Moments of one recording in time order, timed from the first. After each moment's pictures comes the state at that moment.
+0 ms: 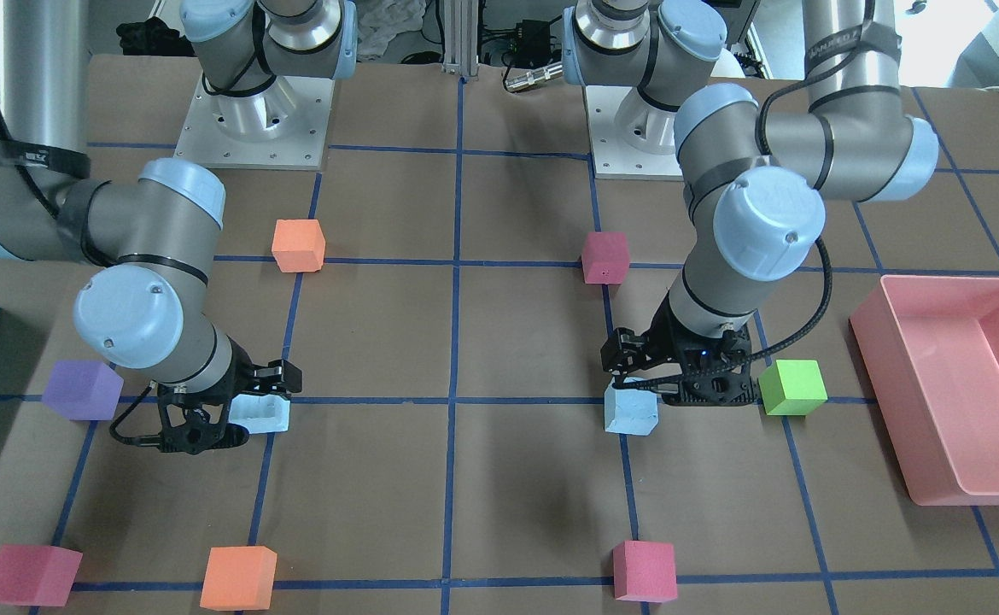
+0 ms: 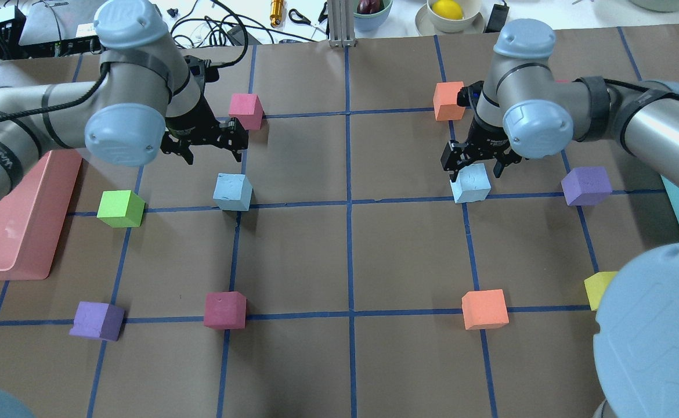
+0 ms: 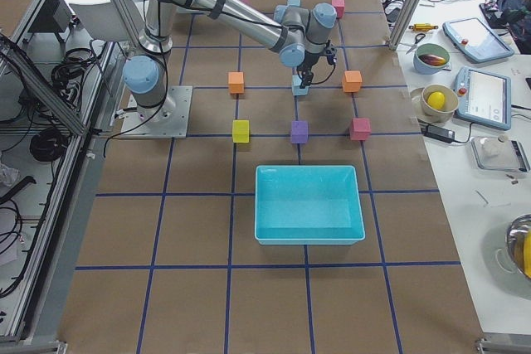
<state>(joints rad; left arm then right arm) -1.57 -1.88 -1.73 -1.10 1.57 0.00 1.53 -1.13 1.74 -2.05 -1.56 -0.12</state>
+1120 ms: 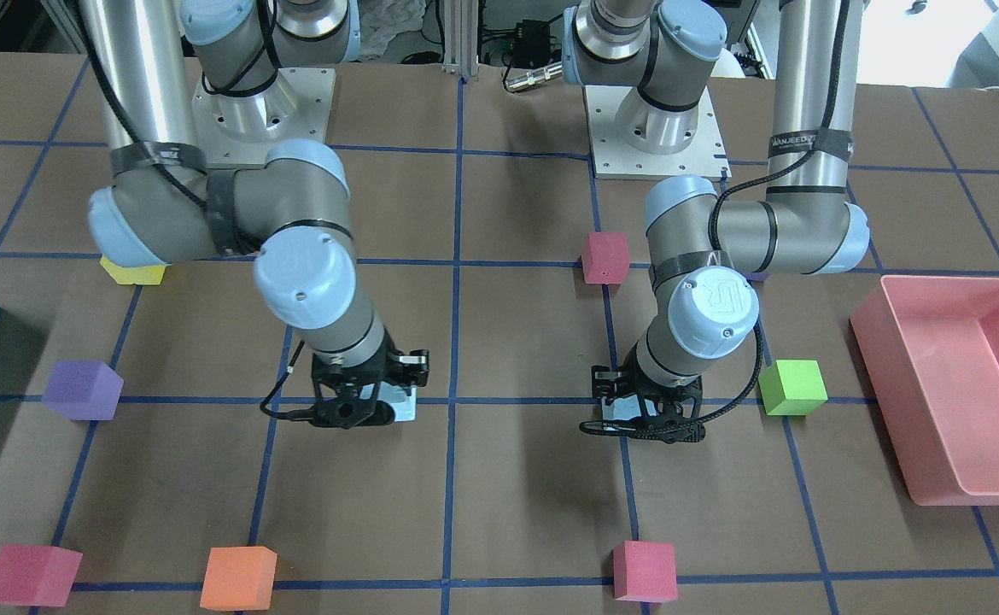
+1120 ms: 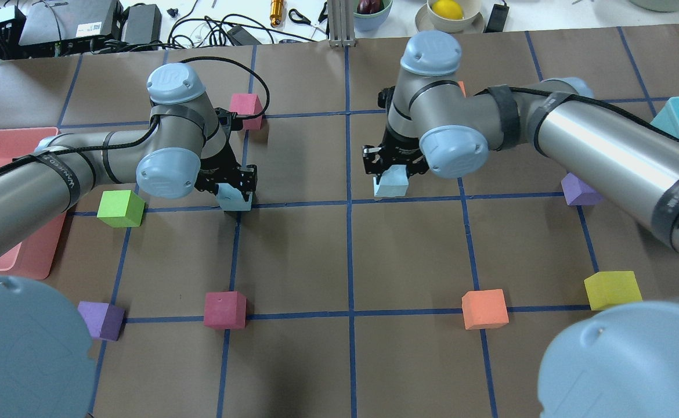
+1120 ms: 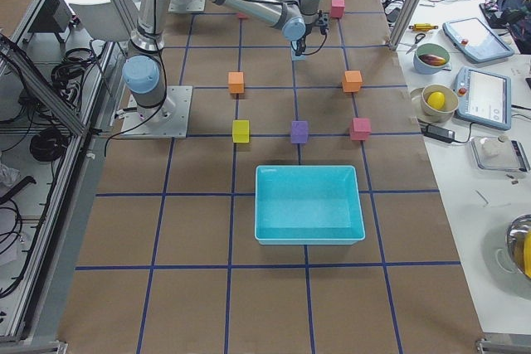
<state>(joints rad) -1.57 -2.01 -1.80 -0.99 1.57 0.06 1.82 -1.10 1.66 -2.11 -1.44 0.26</state>
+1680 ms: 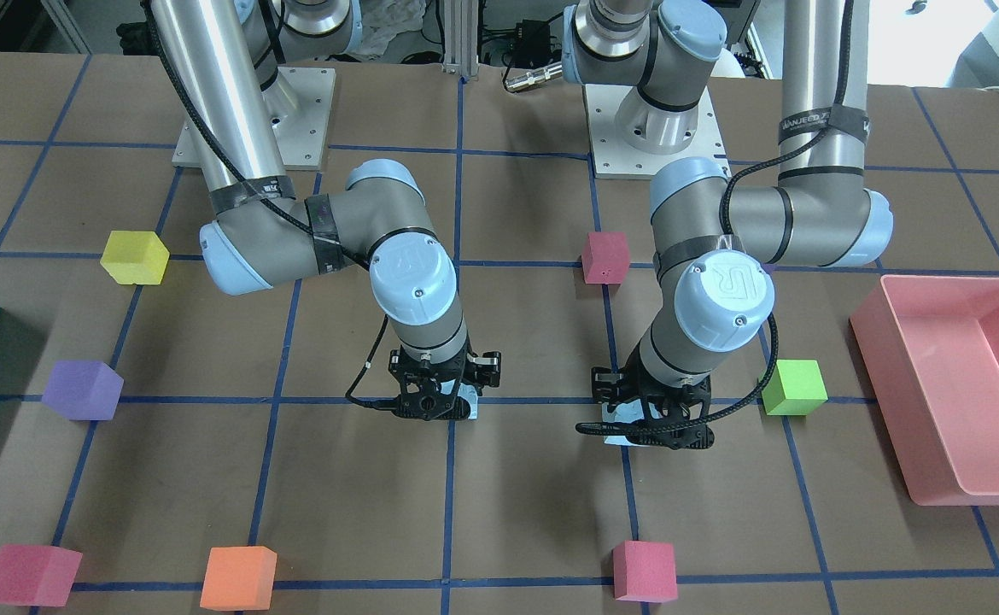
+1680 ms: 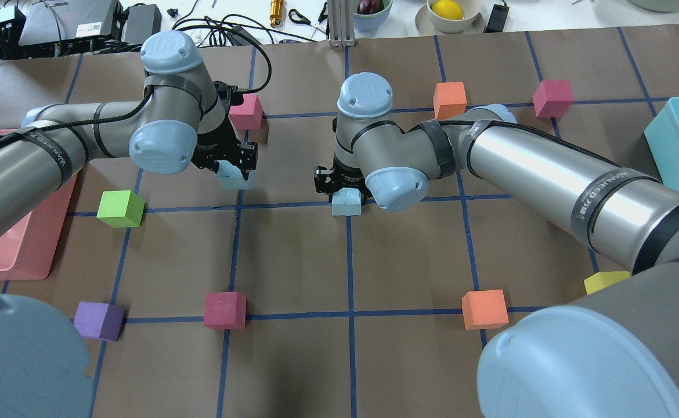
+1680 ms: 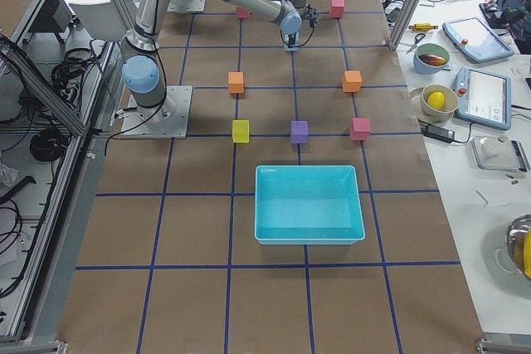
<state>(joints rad) -1.60 -1.99 -1.68 -1.10 1.57 0.06 1.92 -1.02 1.66 -2.23 -1.46 0.42</state>
